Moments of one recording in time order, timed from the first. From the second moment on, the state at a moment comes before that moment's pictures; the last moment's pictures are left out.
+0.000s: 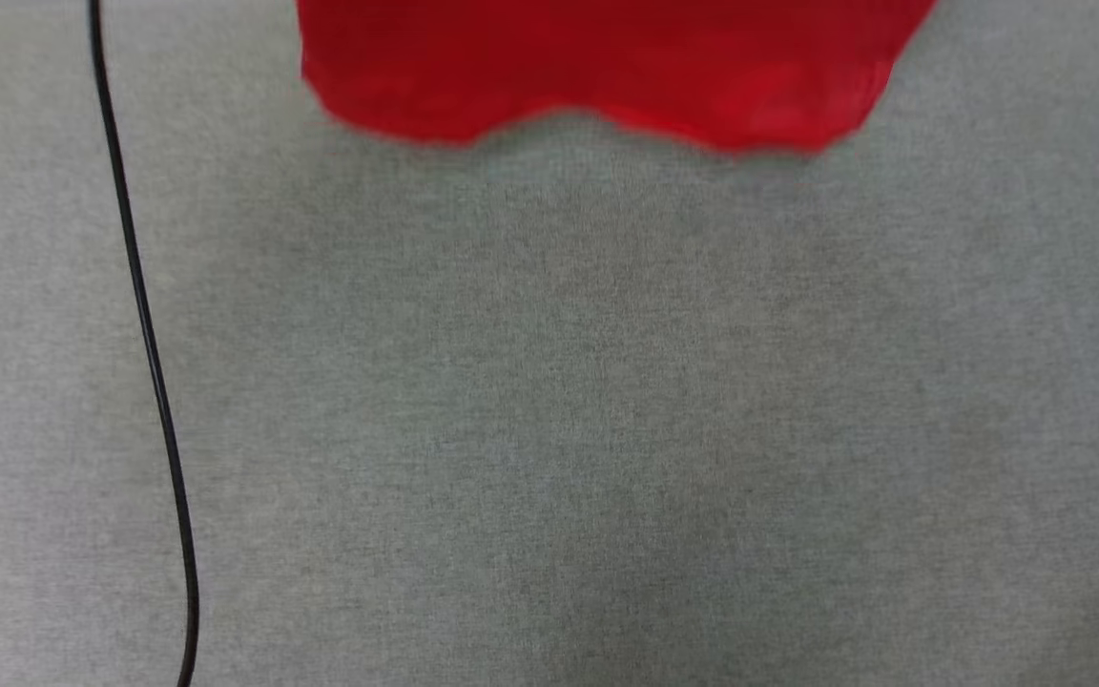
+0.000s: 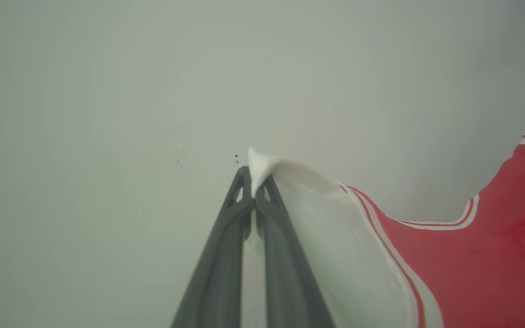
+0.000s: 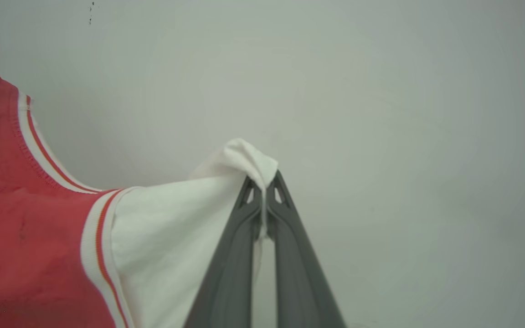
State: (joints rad) left arm -1.66 0.58 -0.64 0.43 -0.54 -0.06 -0.02; right arm -1.52 -0.65 0.41 0.44 0.51 0.13 0.23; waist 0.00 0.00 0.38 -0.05
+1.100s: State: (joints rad) left arm -1.15 0.57 -0.63 0.57 -0.68 -0.03 -0.25; right arm -1.28 -0.56 0.85 0.70 0.72 0.13 -0.17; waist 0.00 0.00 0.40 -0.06
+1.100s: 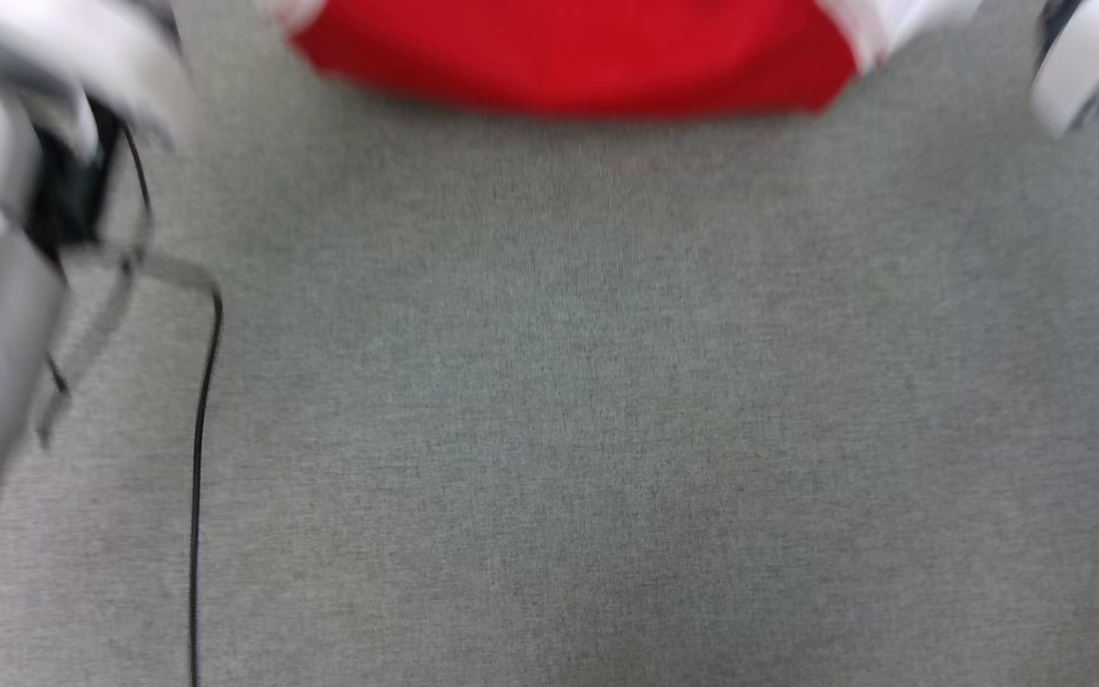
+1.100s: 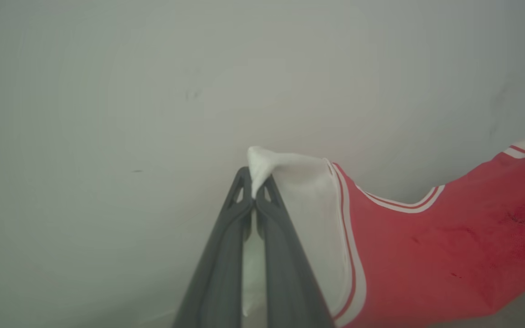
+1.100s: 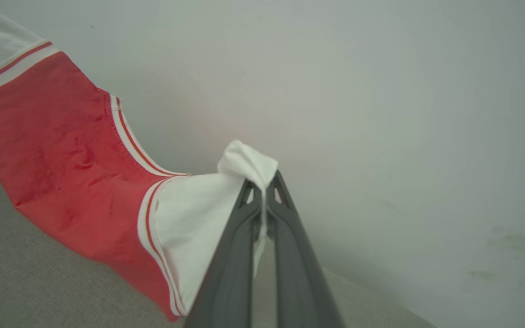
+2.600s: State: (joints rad) left arm 0.16 0.58 -0.49 0.20 -0.87 0.22 -0.26; right arm 0.09 -0.68 0.49 0.45 0.81 0.13 -0.16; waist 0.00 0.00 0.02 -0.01
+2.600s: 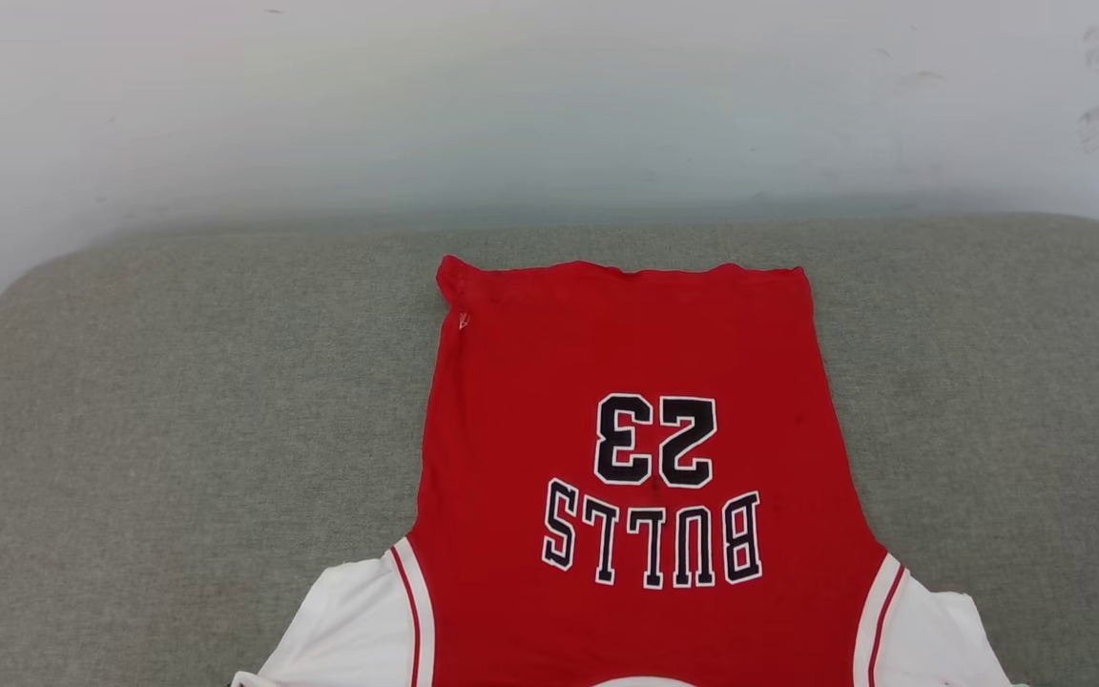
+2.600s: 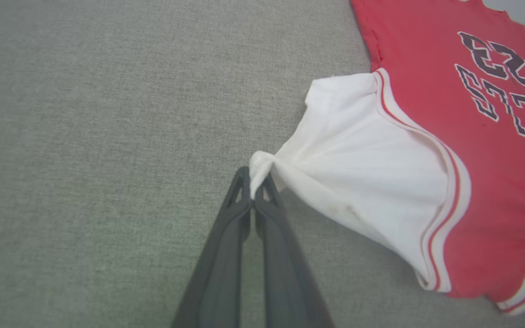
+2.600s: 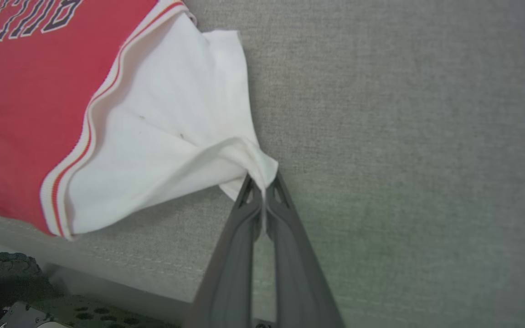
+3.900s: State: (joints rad) left arm -0.14 0.42 -0.50 -0.03 -0.59 0.20 -0.26; right arm -0.87 -0.73 0.15 0.23 0.62 0.13 0.98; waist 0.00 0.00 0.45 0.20
